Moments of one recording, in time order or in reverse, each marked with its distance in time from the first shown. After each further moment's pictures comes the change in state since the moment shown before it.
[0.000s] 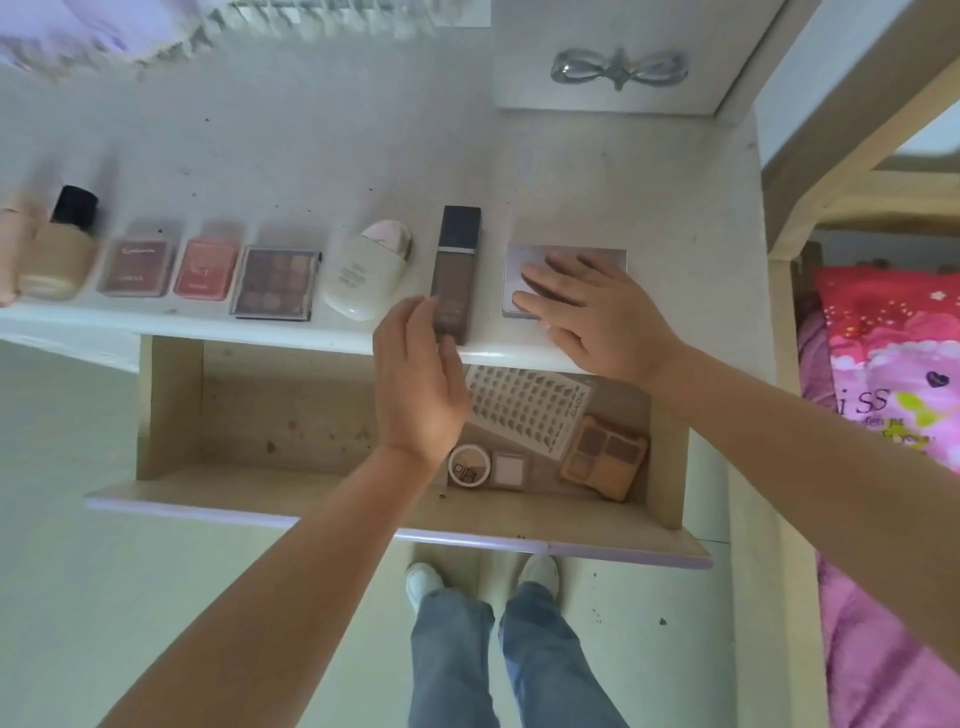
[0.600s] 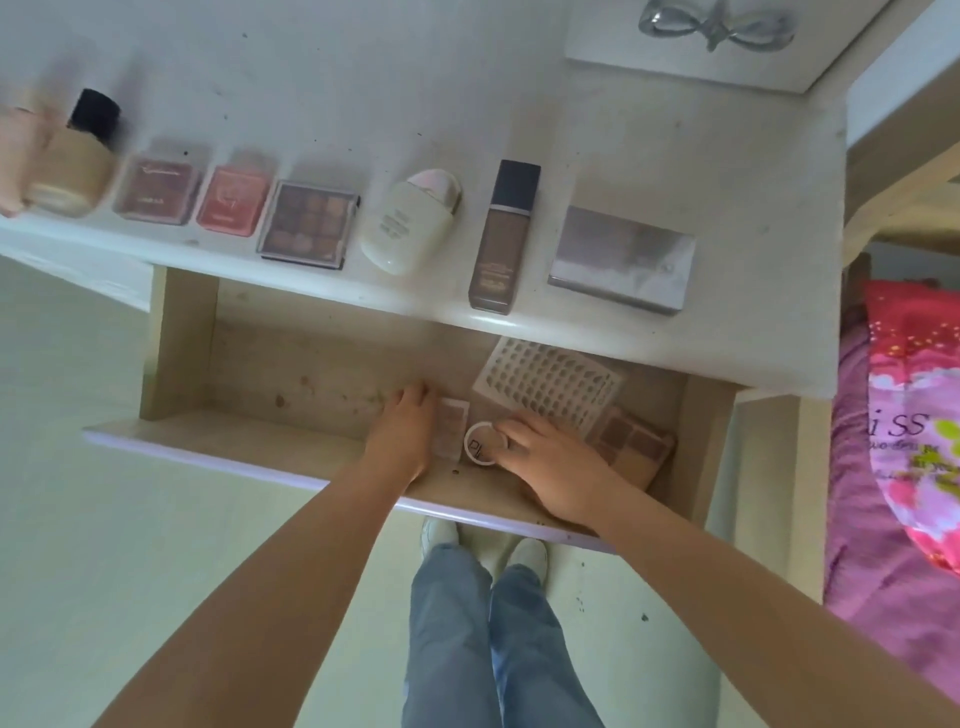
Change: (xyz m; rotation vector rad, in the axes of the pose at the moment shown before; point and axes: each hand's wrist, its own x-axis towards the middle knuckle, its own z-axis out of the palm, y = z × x) left_hand -0.058 -0.088 0.021 0.467 -1.011 -0.259; right_hand -0.044 -0.124 0.054 0.338 -0.635 0.111
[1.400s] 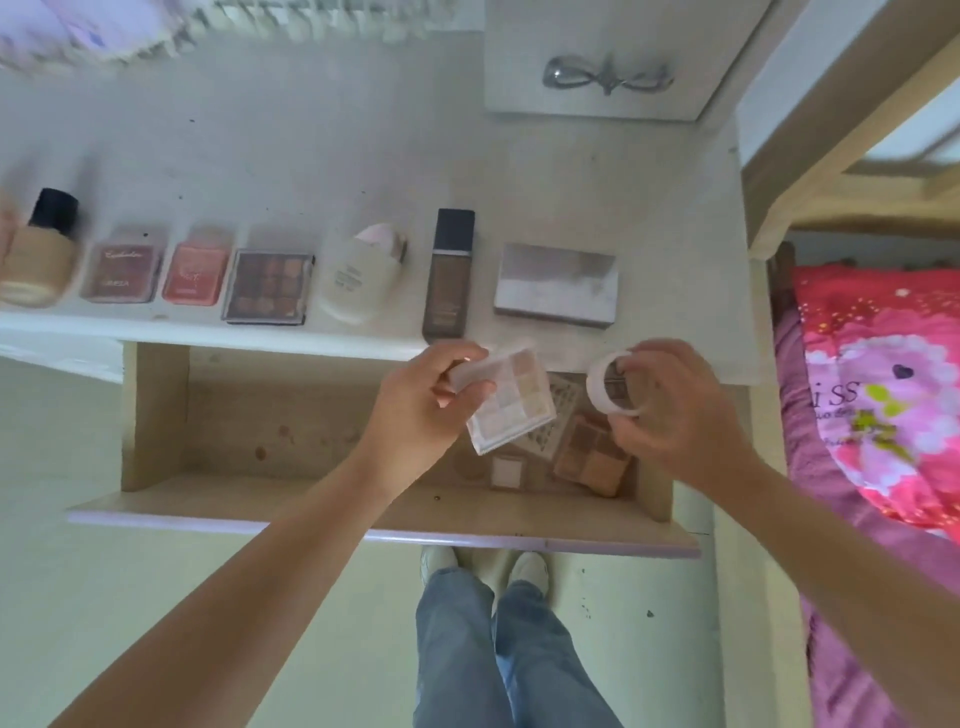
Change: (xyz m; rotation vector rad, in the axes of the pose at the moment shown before) left_hand -0.063 0.059 -0.105 -0.823 0.416 0.406; right_hand -0.083 0.040 -0.079 0.417 0.842 0.312
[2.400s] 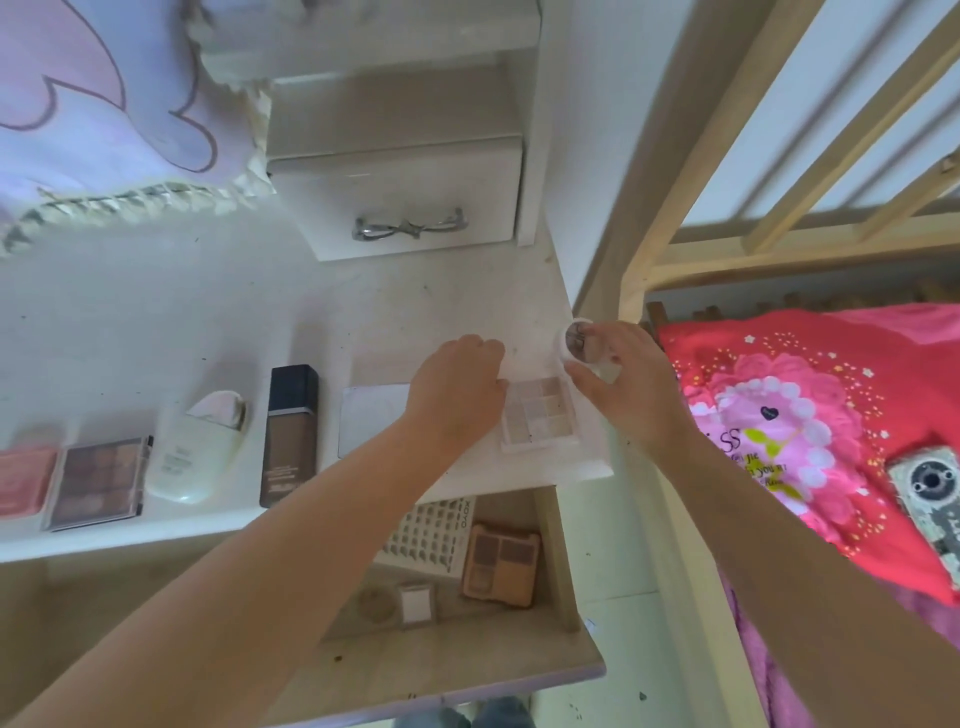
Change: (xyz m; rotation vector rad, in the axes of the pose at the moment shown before) left_hand 0.135 0.100 0.110 0.777 -0.304 0.211; right_hand 0.069 0.092 -0.074 -0.088 0.246 0.255
